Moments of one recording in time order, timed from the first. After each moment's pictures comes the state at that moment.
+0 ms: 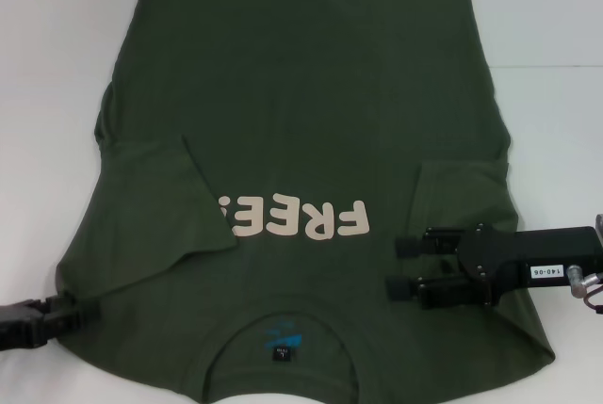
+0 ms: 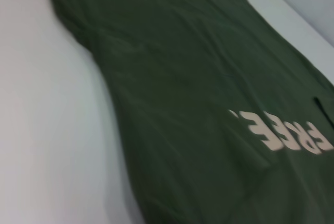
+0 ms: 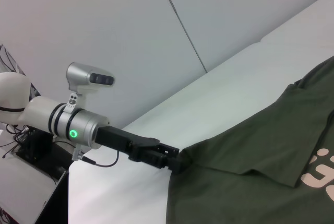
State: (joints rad) left arm -0.30 -2.16 0.34 0.88 2.34 1.50 -1.74; right arm 0.59 2.04 -0.77 -0.57 -2.03 -1.67 1.59
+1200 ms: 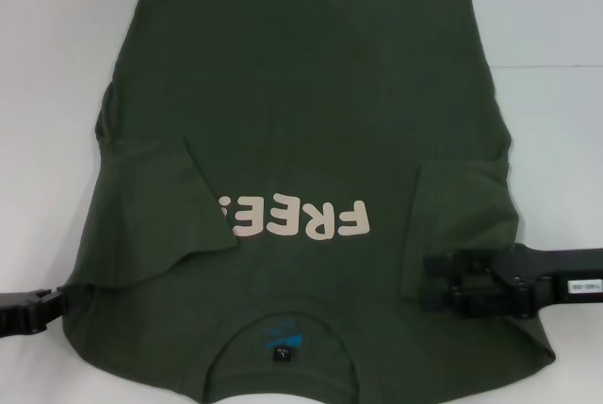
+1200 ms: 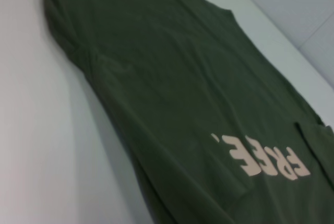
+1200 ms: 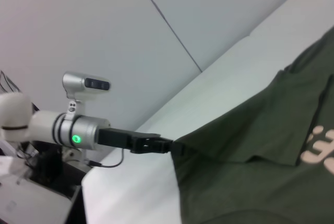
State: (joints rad) left arm -0.30 -2.15 0.33 0.92 2.30 1.57 -1.81; right arm 0.53 2.01 -0.73 -0.57 -2.03 -1.74 1.70
